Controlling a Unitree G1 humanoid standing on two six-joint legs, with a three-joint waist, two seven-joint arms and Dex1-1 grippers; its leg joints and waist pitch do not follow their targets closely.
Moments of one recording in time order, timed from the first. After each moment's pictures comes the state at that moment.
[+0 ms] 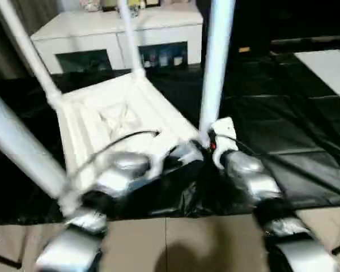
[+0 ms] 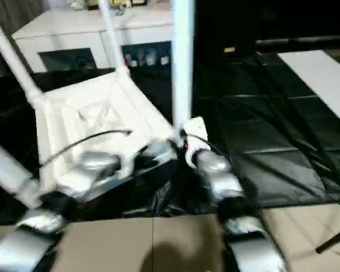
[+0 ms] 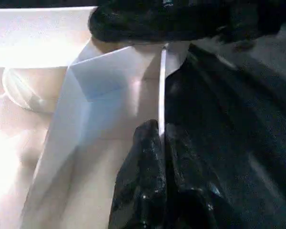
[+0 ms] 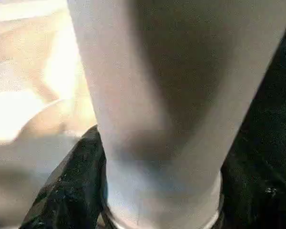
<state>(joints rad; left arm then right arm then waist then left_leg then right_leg) -0.72 0.08 -0.24 0.81 0.05 0.23 -0.66 -0.66 -0.03 -0.01 0.84 0.00 0.07 0.09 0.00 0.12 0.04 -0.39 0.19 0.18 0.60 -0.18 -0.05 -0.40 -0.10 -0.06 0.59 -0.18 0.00</state>
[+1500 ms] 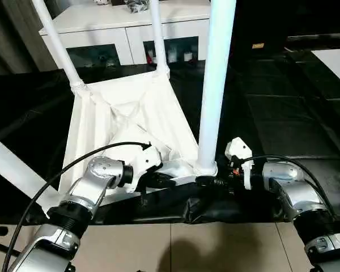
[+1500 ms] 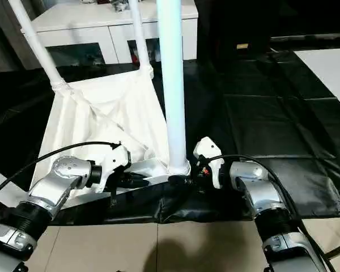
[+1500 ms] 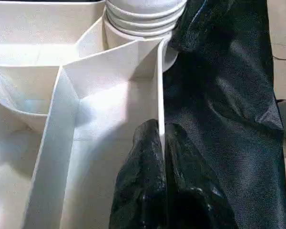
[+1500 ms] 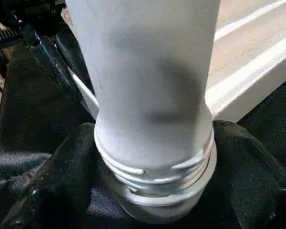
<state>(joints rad) -0.52 0.34 -0.30 0.55 -0.02 0.10 -1.15 -0.48 -0.38 0.16 0.60 0.13 0.05 1.11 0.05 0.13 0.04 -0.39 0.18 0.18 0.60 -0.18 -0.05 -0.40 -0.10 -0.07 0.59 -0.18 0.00</state>
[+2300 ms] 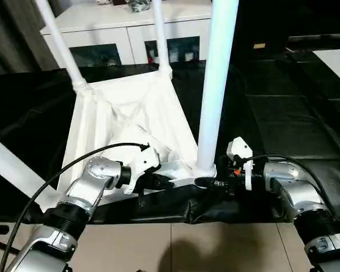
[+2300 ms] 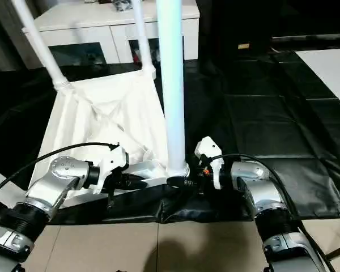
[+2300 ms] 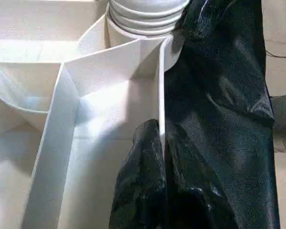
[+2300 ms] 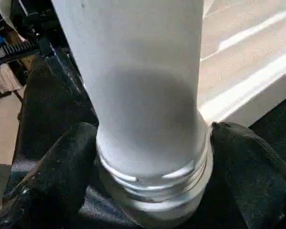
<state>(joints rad) -0.51 0.36 -0.30 0.53 -0.02 0.10 -1.17 -0.48 -0.38 0.15 0.59 0.16 0.06 1.16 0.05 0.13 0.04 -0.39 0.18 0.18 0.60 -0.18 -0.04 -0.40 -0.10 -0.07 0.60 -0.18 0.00</state>
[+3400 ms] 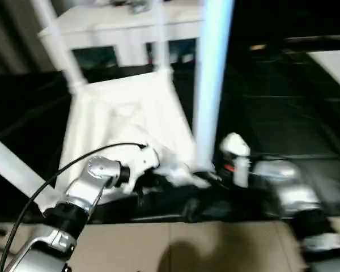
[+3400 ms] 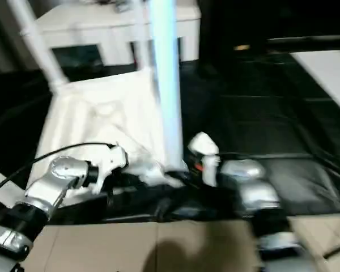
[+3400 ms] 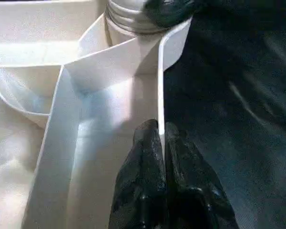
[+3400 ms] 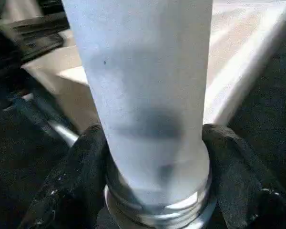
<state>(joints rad) -0.55 0.31 -0.29 0.59 0.02 0.14 -1.02 -0.51 -0.22 0.11 0.63 0.12 0.06 0.83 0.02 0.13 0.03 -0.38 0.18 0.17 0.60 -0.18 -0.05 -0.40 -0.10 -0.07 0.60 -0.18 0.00</state>
